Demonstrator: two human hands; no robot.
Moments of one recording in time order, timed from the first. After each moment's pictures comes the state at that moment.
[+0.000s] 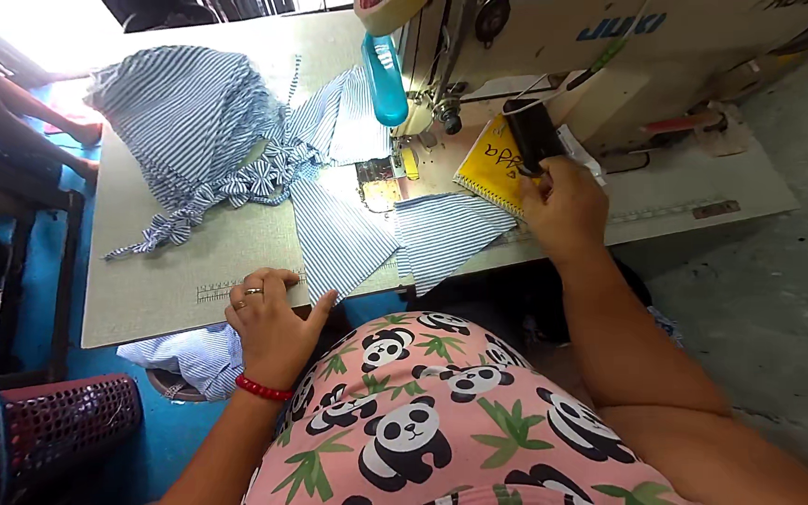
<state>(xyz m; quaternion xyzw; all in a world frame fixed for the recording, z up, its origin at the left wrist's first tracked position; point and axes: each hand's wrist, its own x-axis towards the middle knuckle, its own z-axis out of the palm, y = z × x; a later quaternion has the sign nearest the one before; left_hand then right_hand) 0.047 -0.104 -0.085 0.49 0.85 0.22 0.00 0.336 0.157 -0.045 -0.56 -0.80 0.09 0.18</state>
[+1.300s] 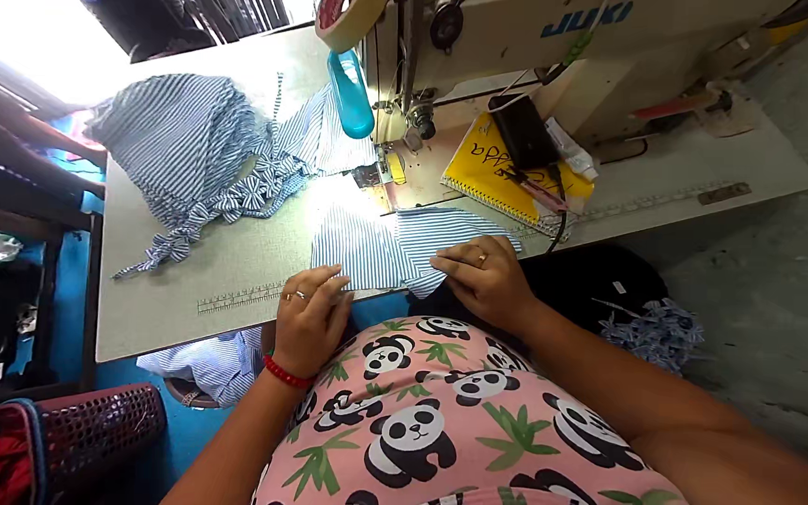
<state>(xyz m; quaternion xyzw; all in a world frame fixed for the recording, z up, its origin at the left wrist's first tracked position) 0.060 -0.073 -0.103 0.69 0.63 0.36 -0.04 0.331 0.082 -0.107 -0.22 -0.92 0.10 0.30</state>
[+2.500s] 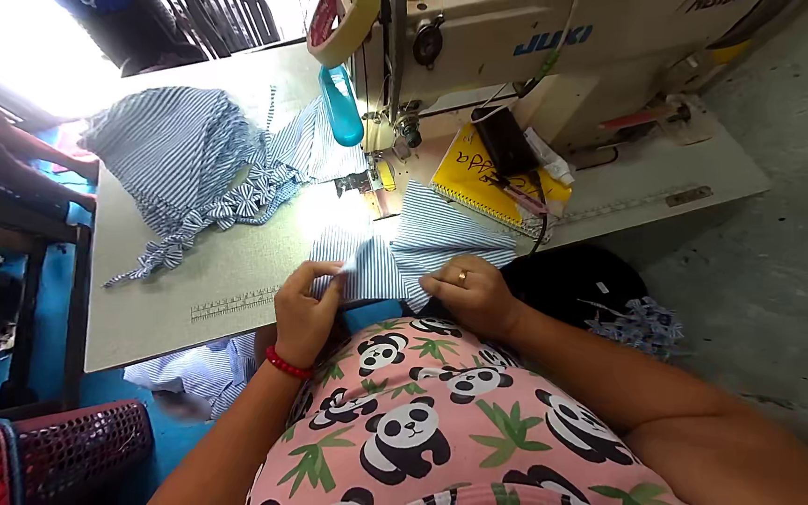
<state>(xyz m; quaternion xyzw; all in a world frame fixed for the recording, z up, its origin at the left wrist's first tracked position) 0.071 -0.053 -0.082 0.55 0.67 0.48 0.13 0.325 0.073 -0.102 -0.12 -0.93 0.08 0.34</state>
